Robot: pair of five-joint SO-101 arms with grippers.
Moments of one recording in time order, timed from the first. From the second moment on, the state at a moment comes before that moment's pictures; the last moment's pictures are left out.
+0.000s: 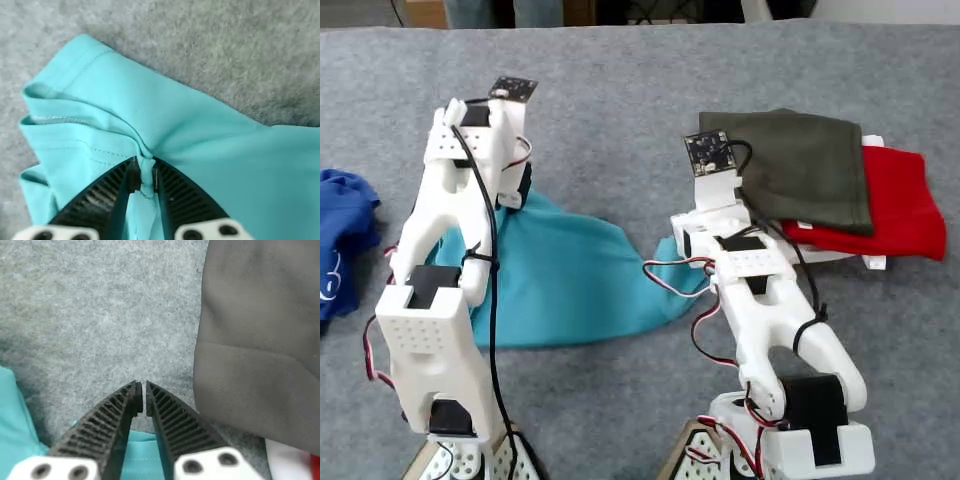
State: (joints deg) left arm -3.3 24.7 -19.0 85.6 -11.4; right arm -5.9 -12.1 55.3 18.6 7.4
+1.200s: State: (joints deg) left arm -15.8 24.7 -25.5 95.4 -11.4; right arm -31.8 -17.2 47.5 35.9 7.8
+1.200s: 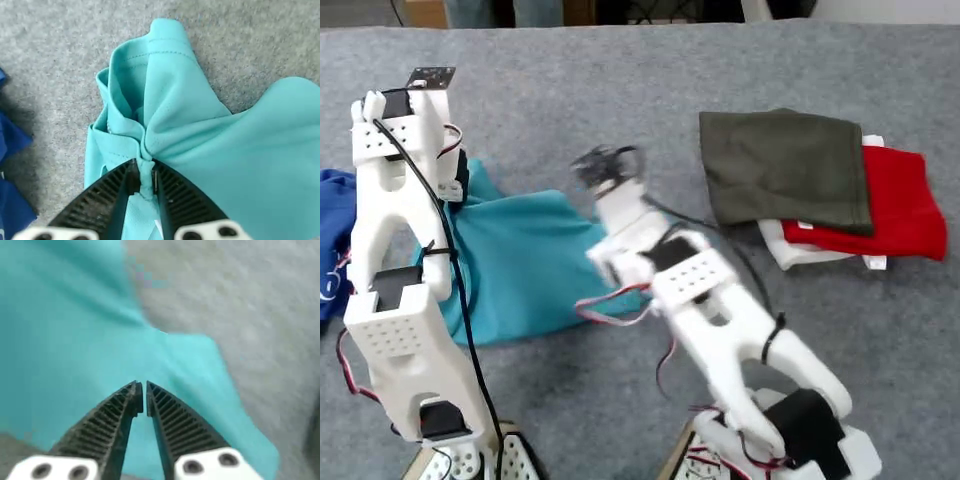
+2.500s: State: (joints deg) left arm -40.1 18.7 -33.9 99.9 -14.1; right arm -26.7 20.5 3.7 66.0 12.1
